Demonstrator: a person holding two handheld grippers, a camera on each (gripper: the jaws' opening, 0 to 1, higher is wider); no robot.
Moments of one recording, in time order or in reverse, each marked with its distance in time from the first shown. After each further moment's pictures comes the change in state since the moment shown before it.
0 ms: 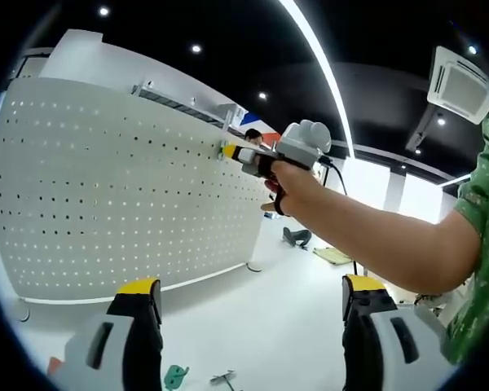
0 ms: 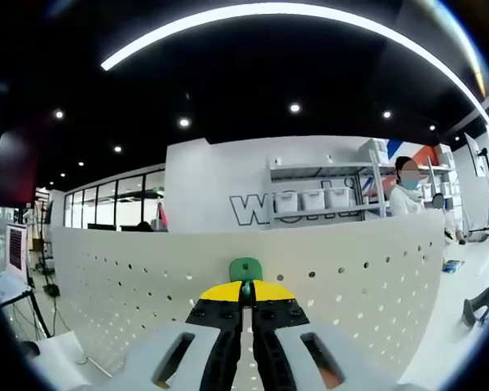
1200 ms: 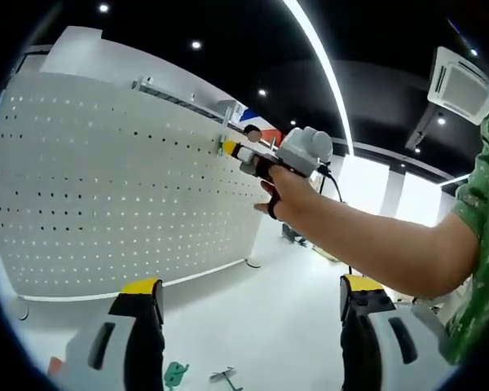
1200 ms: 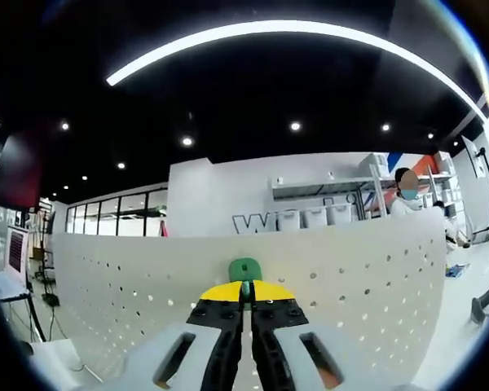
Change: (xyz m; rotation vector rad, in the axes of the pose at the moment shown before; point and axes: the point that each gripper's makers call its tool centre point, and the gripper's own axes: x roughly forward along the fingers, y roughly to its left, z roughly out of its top) left arm 0.001 0.002 -0.004 -0.008 0.021 -0.004; right arm -0.002 0.001 0.004 0.014 -0.127 0.012
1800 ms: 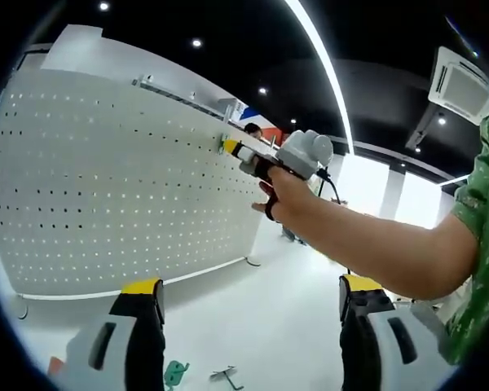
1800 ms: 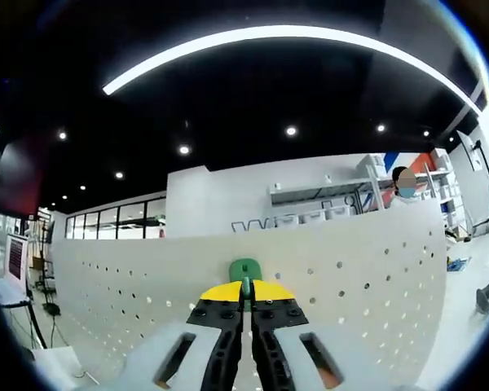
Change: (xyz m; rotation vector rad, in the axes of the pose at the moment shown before) left arm 0.002 0.001 -0.004 -0.004 0.010 -0.003; right arm -0.001 -0.003 -0.003 0.033 -0.030 -0.009
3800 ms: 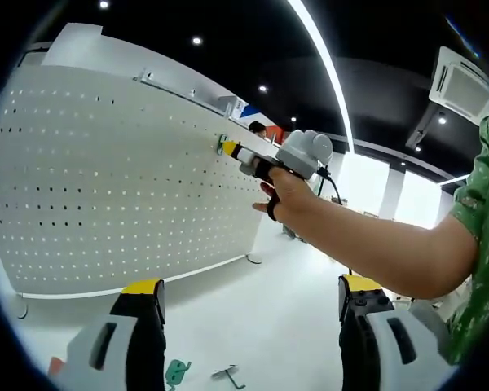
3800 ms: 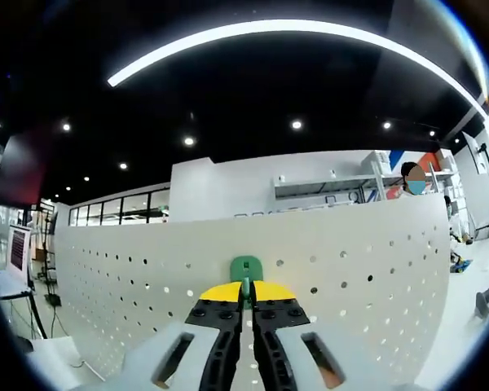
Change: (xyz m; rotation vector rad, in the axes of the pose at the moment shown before) left arm 0.001 0.003 -0.003 -0.002 0.012 -0.001; right arm 0.000 0.000 -0.014 -0.028 0.048 0.026
